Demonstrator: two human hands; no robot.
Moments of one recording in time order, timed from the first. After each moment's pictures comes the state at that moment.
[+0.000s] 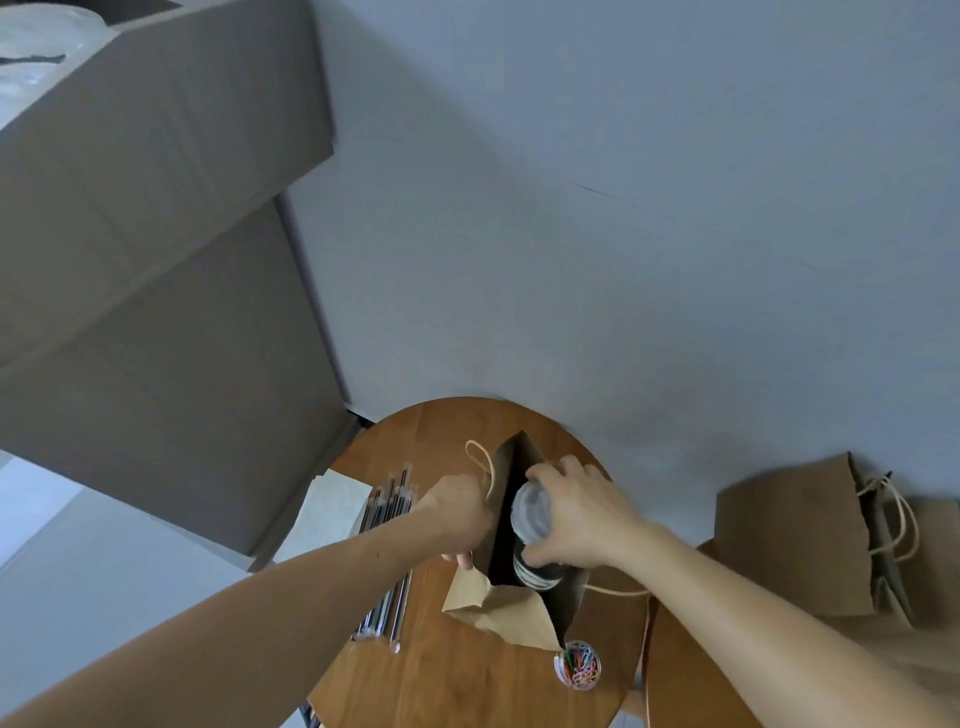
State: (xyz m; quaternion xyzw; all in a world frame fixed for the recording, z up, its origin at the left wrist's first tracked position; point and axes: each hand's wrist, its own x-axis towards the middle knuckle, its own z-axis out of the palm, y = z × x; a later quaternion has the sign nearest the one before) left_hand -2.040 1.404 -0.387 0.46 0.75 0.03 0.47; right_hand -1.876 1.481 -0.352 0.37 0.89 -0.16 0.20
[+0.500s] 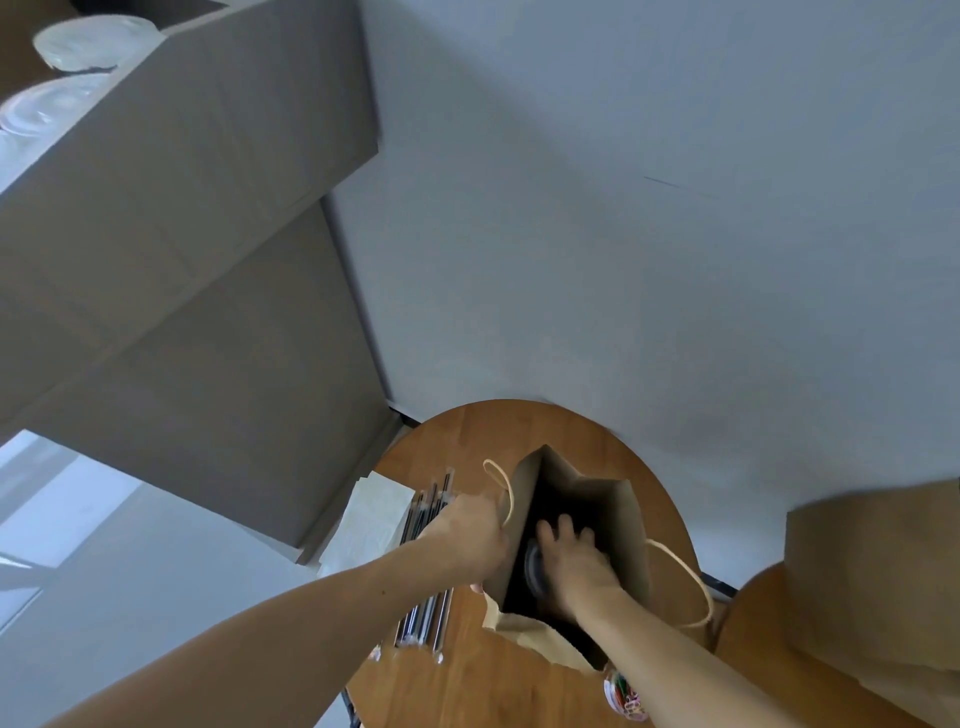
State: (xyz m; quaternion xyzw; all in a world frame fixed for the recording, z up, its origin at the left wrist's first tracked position) left_hand -2.065 1.383 -0.401 0.48 0.79 0.02 0.38; right_hand -1.908 1.450 -0.496 0.40 0.86 -0.15 0.29
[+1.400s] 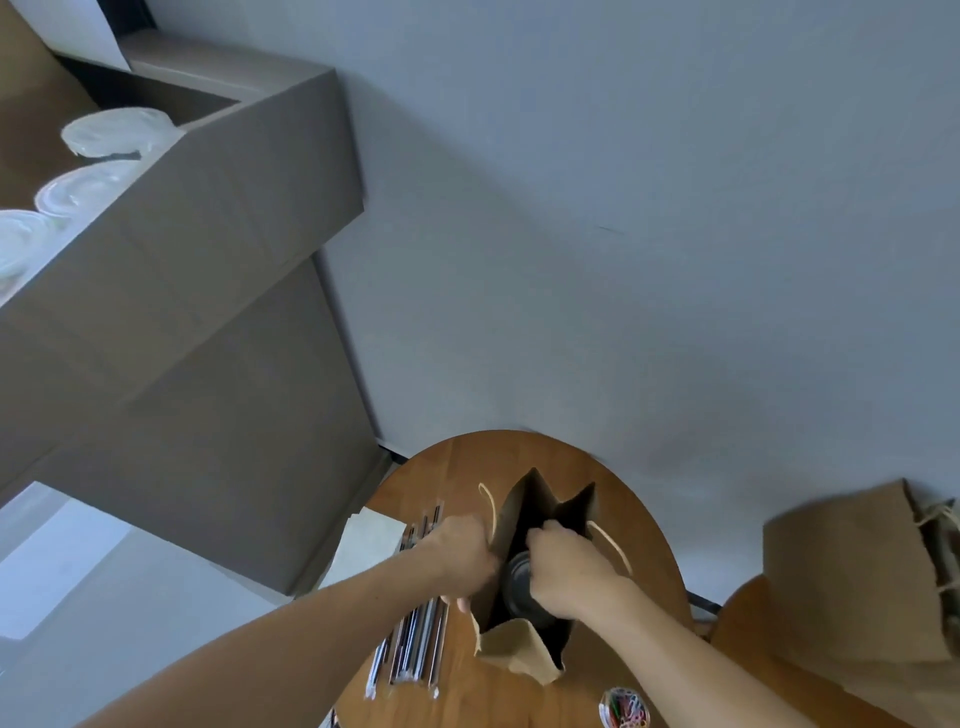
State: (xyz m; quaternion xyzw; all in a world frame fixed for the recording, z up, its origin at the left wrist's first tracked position) left_hand -2.070 1.385 -0.384 0.50 0.75 -0.01 0.44; right_hand -1.919 1.448 -0.381 0.40 0.86 -0.25 0.21
